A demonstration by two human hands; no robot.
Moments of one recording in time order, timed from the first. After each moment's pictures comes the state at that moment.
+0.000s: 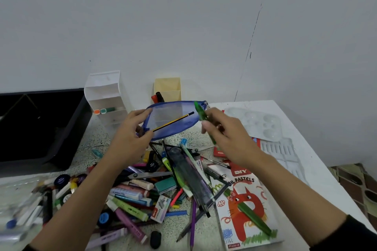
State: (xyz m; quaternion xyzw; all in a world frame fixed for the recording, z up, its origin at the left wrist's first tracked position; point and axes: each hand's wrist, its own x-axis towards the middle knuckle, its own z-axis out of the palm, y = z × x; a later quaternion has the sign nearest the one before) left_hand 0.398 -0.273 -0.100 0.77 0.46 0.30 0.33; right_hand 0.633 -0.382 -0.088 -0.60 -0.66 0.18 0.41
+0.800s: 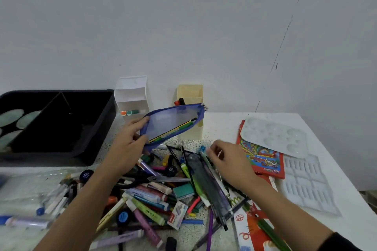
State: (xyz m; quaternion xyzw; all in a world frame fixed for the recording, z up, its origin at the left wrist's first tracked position) left_hand 0.351 -0.267 -0.102 0.69 0.50 0.34 0.39; right_hand 0.610 -0.353 -0.158 -0.69 -0.63 0.14 0.32
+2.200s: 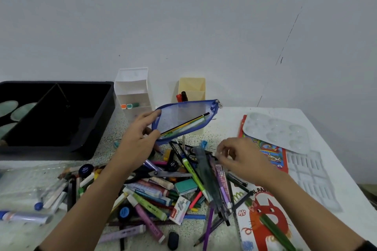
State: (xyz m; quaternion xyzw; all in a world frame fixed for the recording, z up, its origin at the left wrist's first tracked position) left_hand 0.364 -0.271 -0.106 0.69 0.47 0.35 0.42; right_hand 0.629 -0.367 -0.135 -0.66 -0.69 0.15 0.25
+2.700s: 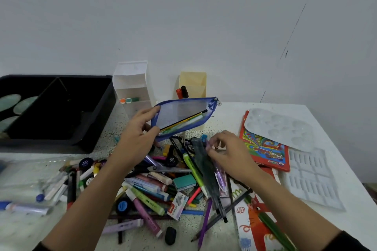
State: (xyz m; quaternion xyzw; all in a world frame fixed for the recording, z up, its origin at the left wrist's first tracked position) left_hand 0.371 -0.278 -0.105 0.68 0.49 0.35 0.42; right_hand 0.610 -0.355 -0.158 -0.68 -0.64 0.19 0.30
